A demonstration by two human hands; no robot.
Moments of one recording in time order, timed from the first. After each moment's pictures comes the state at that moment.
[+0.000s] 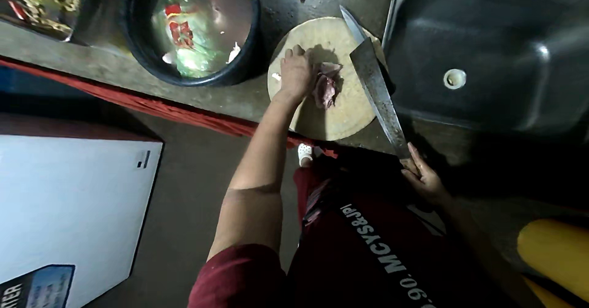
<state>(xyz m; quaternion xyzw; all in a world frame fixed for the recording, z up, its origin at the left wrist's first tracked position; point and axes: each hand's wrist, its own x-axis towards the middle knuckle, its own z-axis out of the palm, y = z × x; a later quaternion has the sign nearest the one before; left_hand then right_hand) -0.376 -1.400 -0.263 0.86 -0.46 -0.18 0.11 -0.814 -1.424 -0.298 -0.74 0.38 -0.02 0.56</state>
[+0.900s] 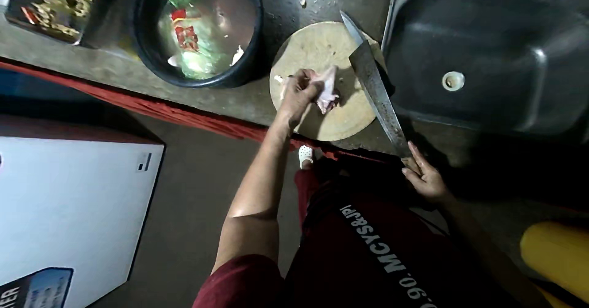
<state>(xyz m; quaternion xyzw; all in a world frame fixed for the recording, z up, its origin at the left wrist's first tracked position) -0.419 -1.345 -0.252 0.68 -0.30 -0.40 0.54 -0.814 -1.427 -0.301 -0.76 0.37 -0.04 0.54</state>
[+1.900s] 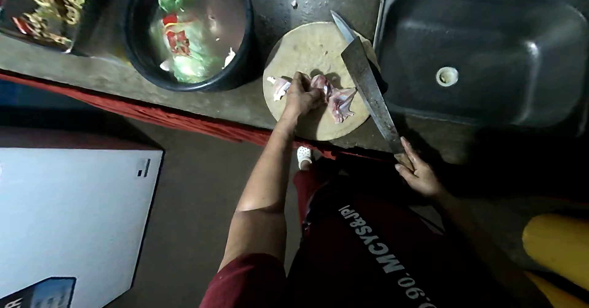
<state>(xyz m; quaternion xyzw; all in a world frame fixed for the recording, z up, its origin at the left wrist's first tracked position) -0.420 -1.367 -0.285 0.79 -0.28 -0.35 0.43 -0.806 -1.427 -0.298 -0.74 0.39 0.00 0.54</state>
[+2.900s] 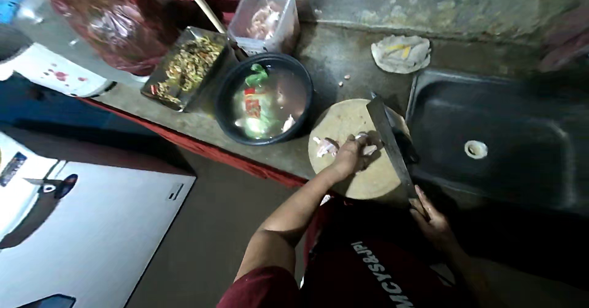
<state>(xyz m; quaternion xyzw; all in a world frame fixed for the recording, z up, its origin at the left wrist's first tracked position) -0.418 -1.385 -0.240 0.78 -0.46 -0.33 0.26 -0.723 -1.427 -0.289 -0.76 0.36 -0.12 0.52</state>
